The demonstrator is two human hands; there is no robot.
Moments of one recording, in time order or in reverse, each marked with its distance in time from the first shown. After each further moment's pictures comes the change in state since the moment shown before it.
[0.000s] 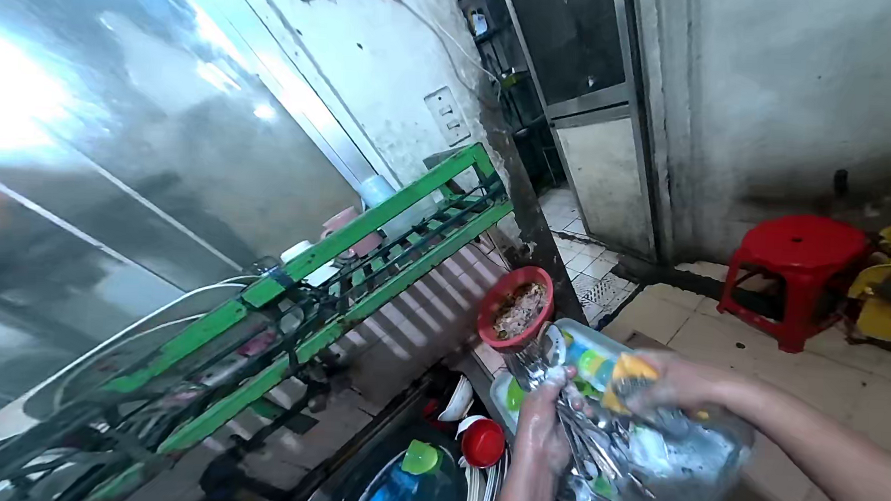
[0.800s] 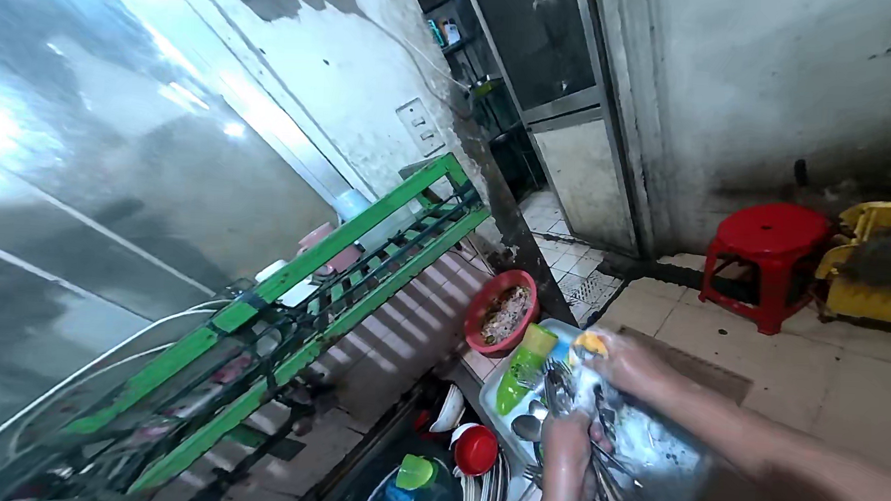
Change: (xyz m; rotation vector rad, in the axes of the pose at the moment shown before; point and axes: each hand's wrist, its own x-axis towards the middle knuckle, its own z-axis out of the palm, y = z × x) left_hand -0.024 -0.046 0.020 0.368 0.207 -0.007; right_hand 0.033 -0.002 0.029 -0.130 0.440 -0.092
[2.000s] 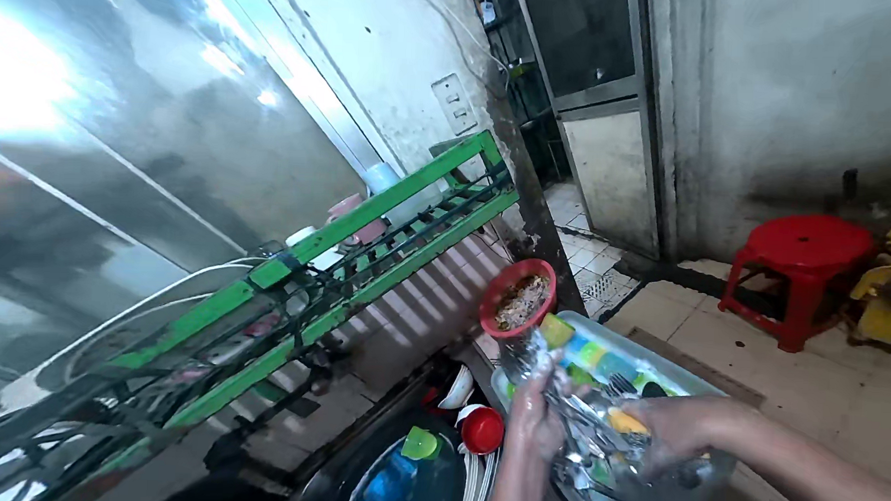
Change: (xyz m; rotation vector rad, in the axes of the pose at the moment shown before) left_hand 0.034 0.033 -0.042 -0.473 -0.211 0.062; right_hand -0.034 0.000 -0.001 -0.296 -0.768 -0.036
